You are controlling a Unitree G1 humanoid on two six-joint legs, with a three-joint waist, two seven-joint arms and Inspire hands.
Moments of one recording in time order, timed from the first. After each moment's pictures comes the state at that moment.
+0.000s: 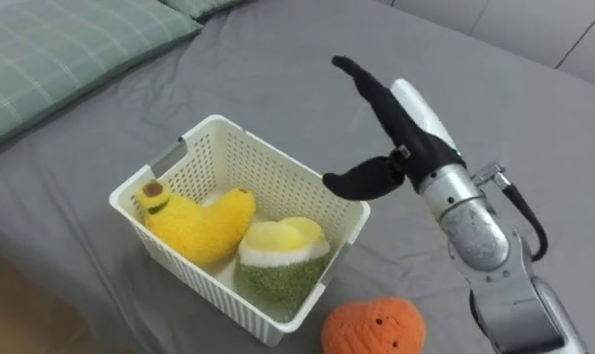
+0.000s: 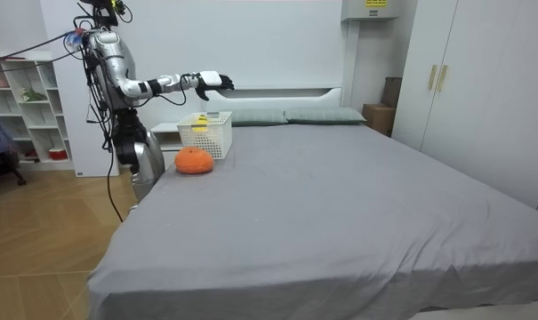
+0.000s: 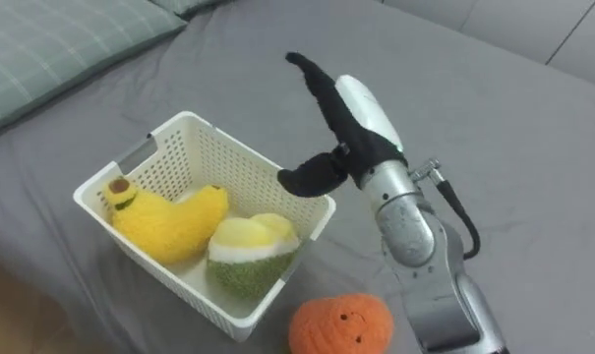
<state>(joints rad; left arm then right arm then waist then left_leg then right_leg) 0.21 0.19 0.21 1.02 0.19 0.12 0.33 -0.09 -0.30 0.16 -0.18 -0.42 0.16 0.07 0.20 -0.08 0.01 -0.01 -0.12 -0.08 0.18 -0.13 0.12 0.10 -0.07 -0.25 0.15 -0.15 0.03</state>
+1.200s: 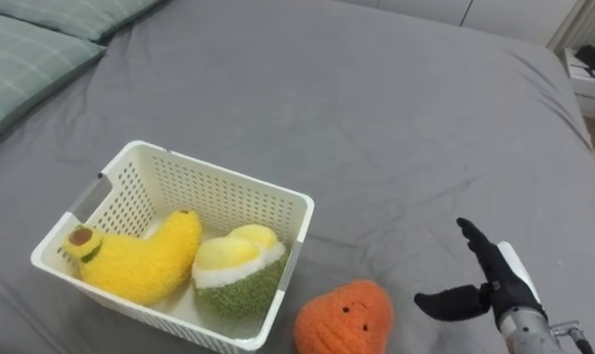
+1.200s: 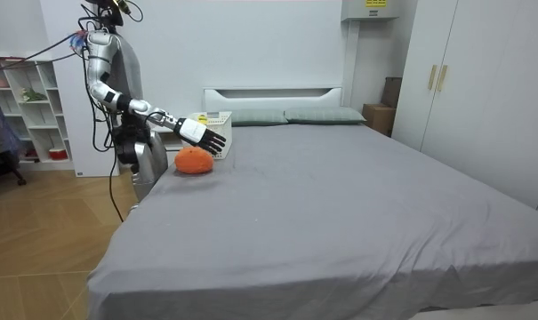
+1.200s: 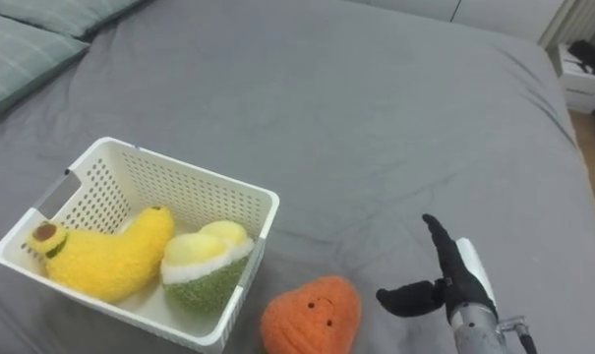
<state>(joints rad) 0.27 0.18 0.23 1.00 0.19 0.08 0.34 0.22 -0.30 0.01 0.22 -0.27 0.11 0.01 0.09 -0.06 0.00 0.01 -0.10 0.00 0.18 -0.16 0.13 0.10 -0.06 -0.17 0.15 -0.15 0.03</state>
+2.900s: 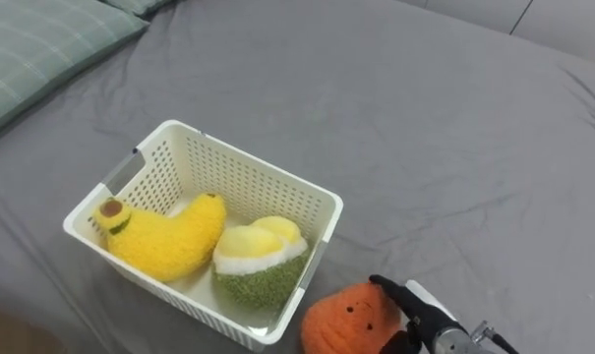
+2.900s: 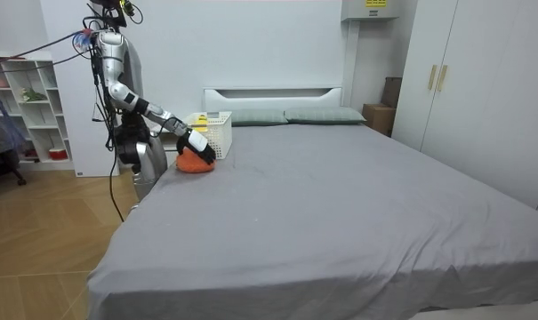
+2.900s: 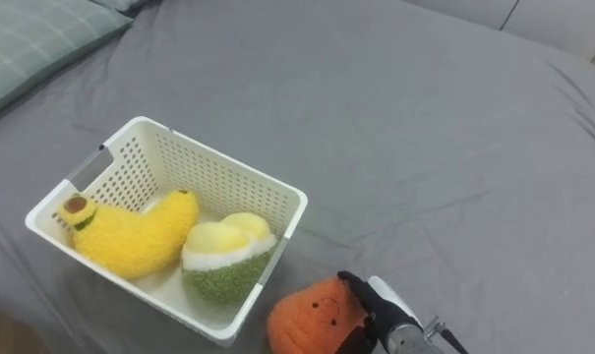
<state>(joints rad) 0.24 0.18 0.15 0.96 0.19 0.09 0.32 0.12 -0.25 0.22 0.40 -0.48 0.15 0.18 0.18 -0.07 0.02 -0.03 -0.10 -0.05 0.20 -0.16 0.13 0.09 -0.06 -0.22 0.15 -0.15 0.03</state>
